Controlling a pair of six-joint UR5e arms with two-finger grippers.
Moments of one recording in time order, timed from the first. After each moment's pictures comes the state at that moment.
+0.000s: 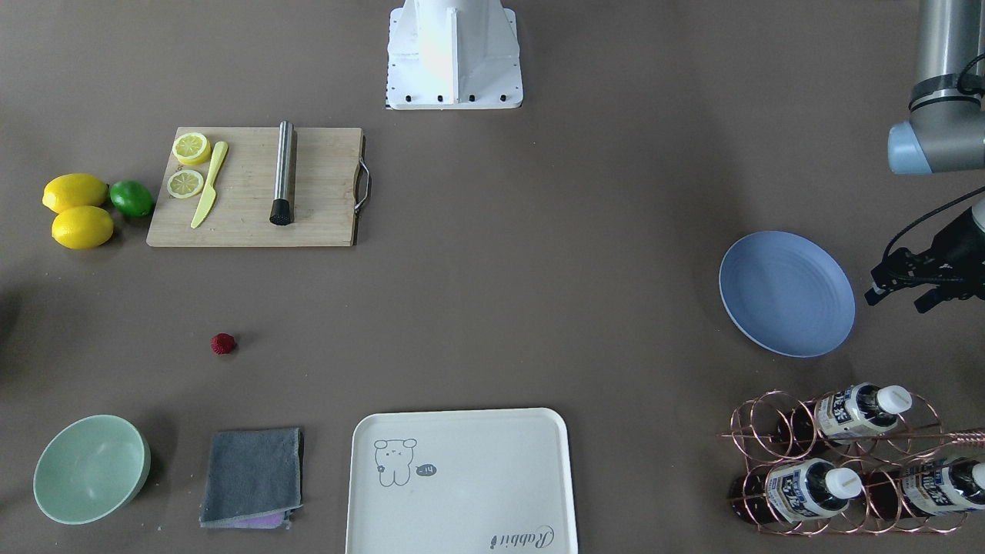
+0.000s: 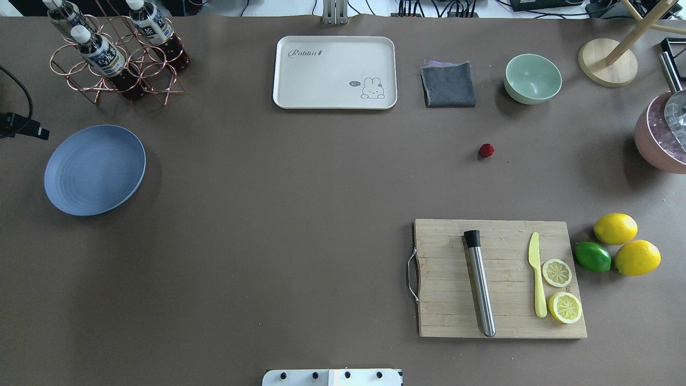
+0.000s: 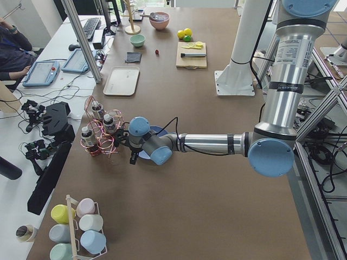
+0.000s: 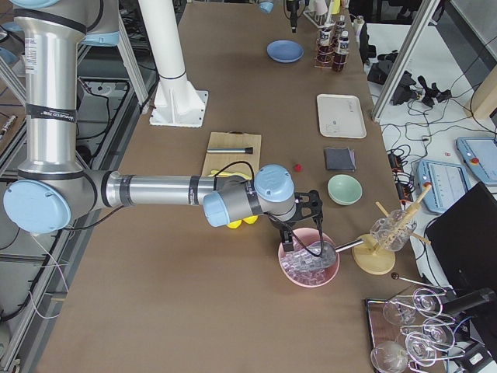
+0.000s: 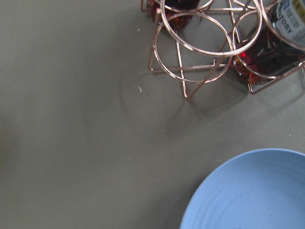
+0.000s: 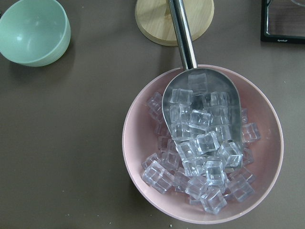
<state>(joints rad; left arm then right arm) -1.20 -1.70 -1.34 -2.36 -2.30 -0.61 1.56 -1.65 1.68 -1.24 2.43 0.17</state>
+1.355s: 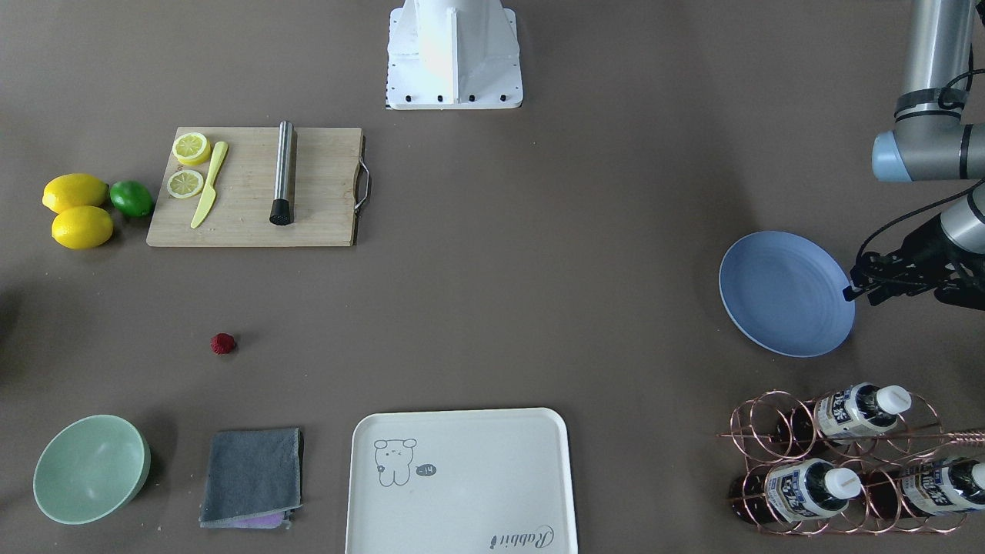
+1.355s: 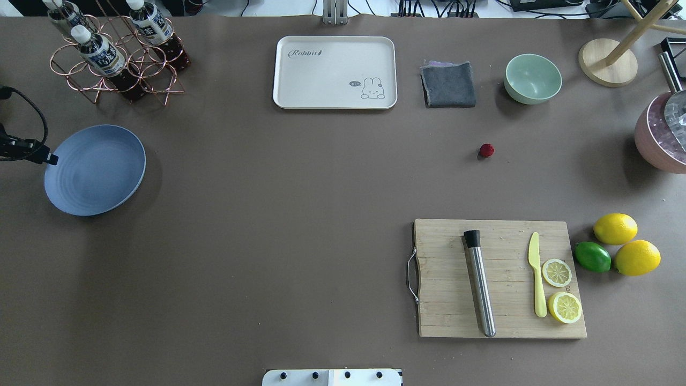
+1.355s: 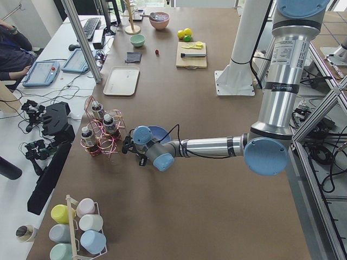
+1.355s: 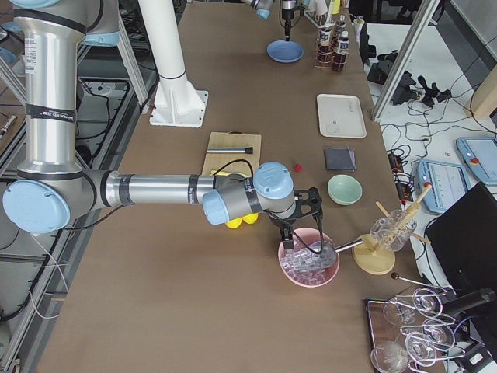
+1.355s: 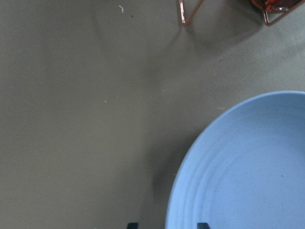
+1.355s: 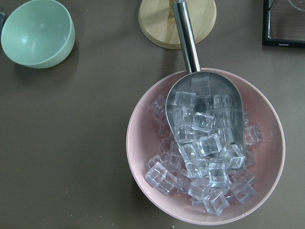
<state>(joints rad) -1.15 -1.70 -1.26 -2.42 -2.35 -0.63 1.56 -1.66 1.70 -1.24 2.43 0.17</state>
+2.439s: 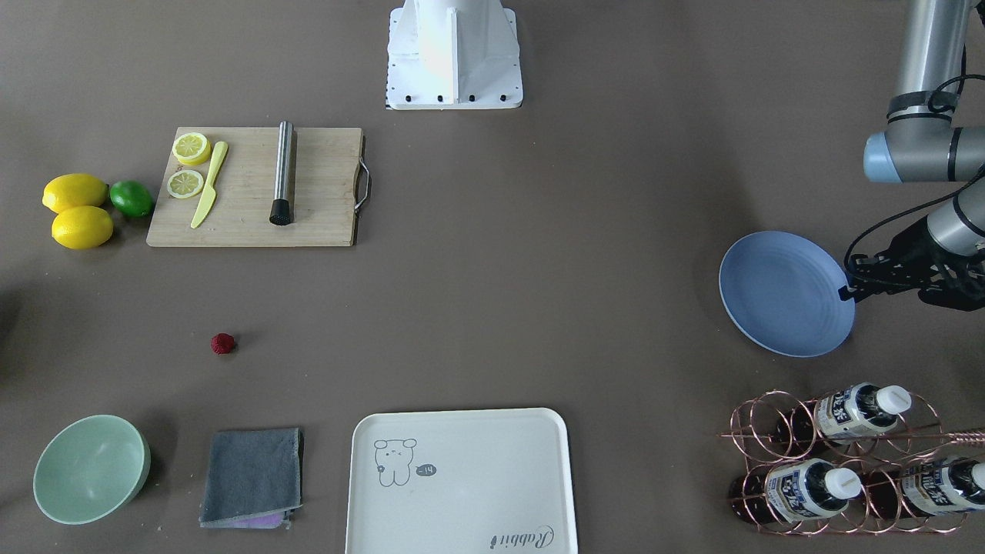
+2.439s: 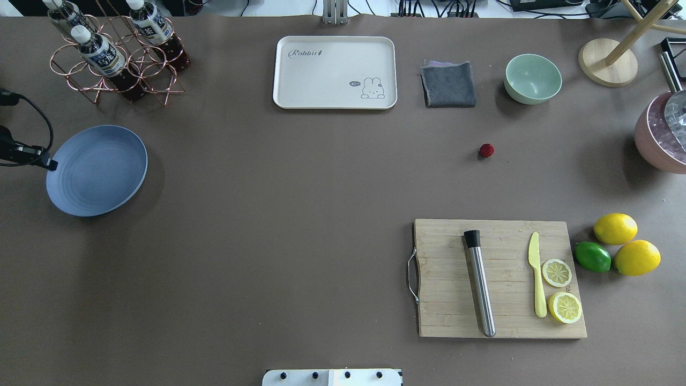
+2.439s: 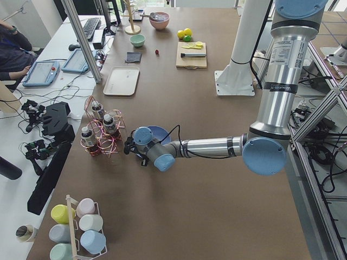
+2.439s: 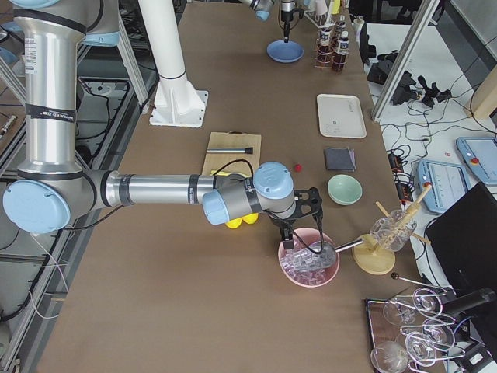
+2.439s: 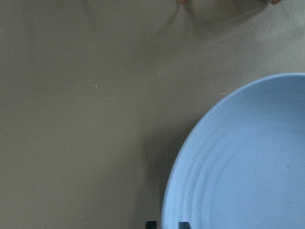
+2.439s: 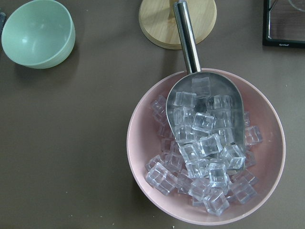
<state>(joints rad) -1.12 -1.70 -1.26 -2.42 -2.35 -0.63 1.56 -1.66 1.70 -1.24 2.43 0.17</state>
